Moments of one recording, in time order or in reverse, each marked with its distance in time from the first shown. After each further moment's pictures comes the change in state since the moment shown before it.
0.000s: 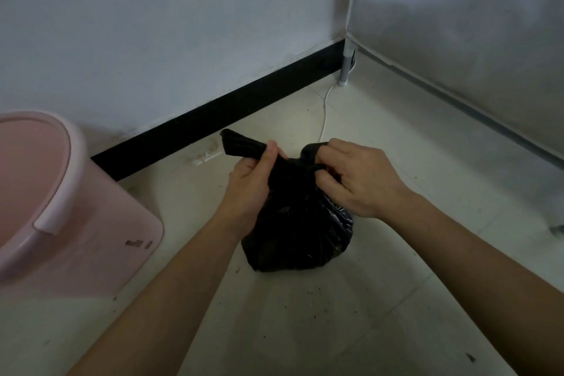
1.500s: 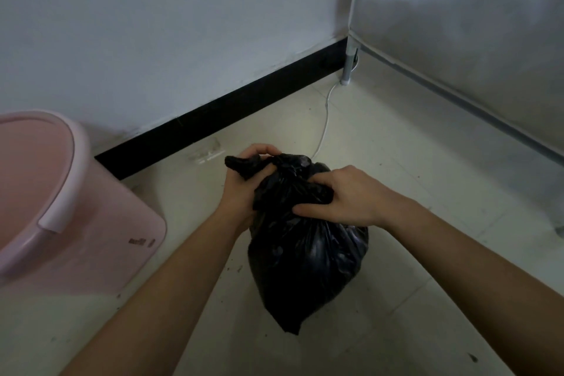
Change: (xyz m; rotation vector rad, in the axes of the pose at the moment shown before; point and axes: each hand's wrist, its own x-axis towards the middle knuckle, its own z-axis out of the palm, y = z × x) left_hand 0.016 -0.018 -0.017 -0.084 -0.040 0.096; right_hand -0.003 0.005 0.017 0.201 -0.435 0.127
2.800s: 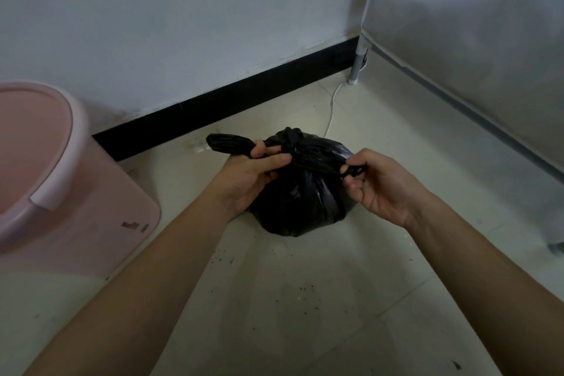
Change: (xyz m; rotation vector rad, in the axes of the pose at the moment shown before) left_hand 0.023 -0.013 -0.013 -0.291 -0.136 -0.238; right_hand -0.010 0.007 -0.023 1.665 0.118 0.626
